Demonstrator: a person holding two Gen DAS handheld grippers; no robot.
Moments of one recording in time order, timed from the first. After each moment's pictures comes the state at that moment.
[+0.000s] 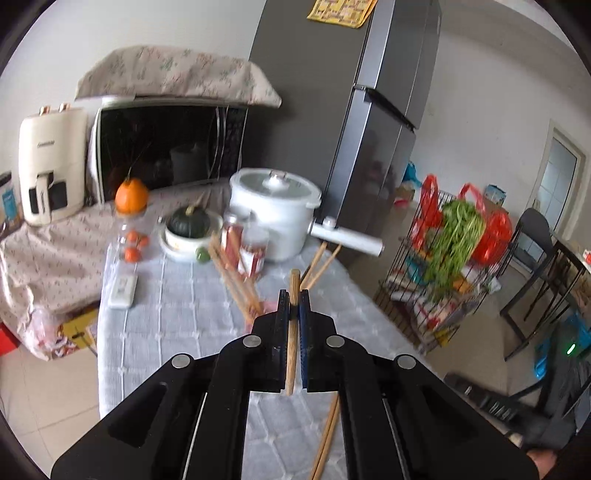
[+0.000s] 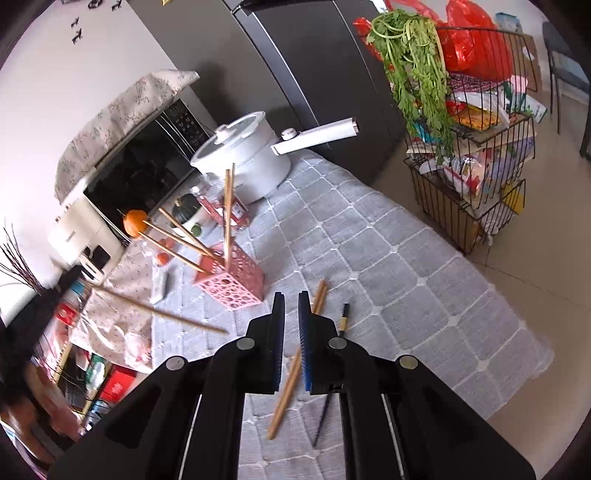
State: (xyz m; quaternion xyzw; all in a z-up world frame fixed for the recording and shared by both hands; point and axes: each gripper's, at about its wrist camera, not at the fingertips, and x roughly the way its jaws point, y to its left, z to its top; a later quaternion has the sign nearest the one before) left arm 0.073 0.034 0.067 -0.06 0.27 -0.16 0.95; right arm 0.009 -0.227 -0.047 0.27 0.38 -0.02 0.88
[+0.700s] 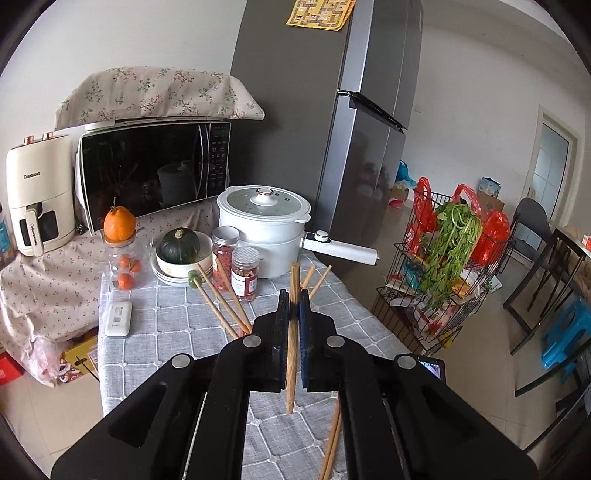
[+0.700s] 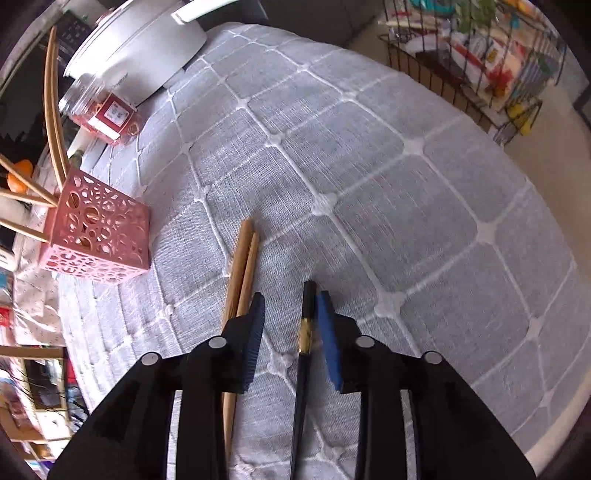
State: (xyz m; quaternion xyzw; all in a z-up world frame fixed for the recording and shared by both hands) left arm 0.089 0.019 0.077 -0.03 0.26 -0.17 0.95; right arm 0.132 -0.213 -0.200 0.24 0.57 -0.08 0.78
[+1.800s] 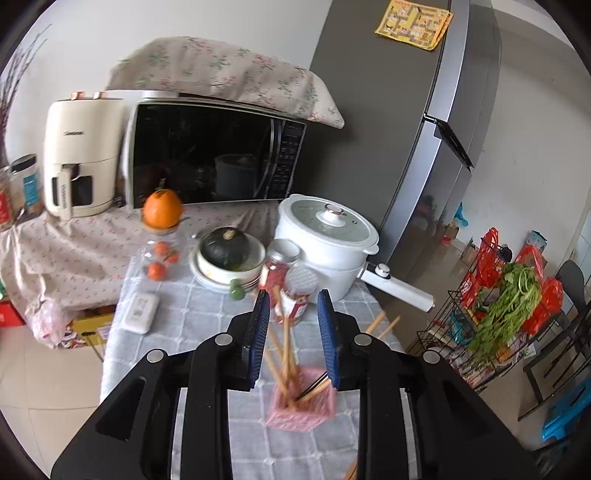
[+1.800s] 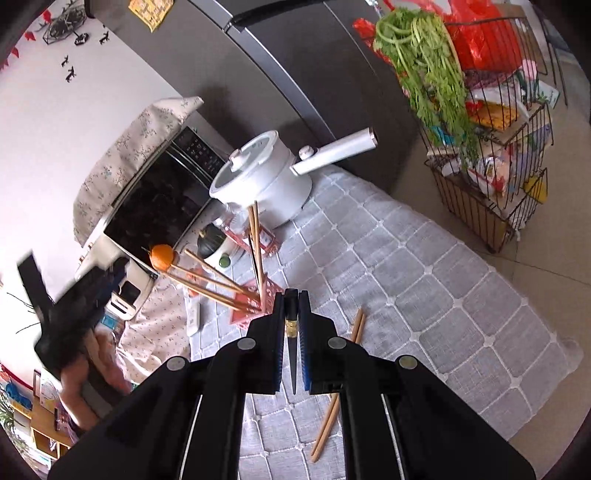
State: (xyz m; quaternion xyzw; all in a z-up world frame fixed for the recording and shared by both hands) left arm 0.147 0.063 0.065 -0.11 0.26 -0.07 0.96; right arm 0.037 -0.233 -0.013 0.34 0.33 0.01 0.88
